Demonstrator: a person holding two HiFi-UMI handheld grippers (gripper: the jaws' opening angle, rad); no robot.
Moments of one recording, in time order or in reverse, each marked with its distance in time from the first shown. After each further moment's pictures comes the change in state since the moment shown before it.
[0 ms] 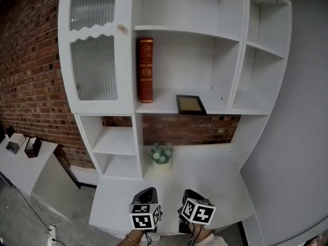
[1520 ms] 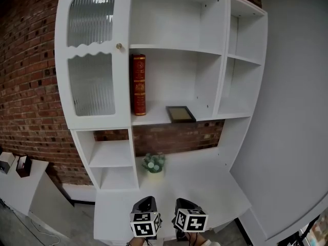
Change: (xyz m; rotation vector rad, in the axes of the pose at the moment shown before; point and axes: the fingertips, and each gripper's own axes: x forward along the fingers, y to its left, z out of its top) left arm -0.025 0.008 0.004 0.059 -0.006 -0.103; right arm -0.032 0.055 -0.017 -0.067 -0.042 -0.019
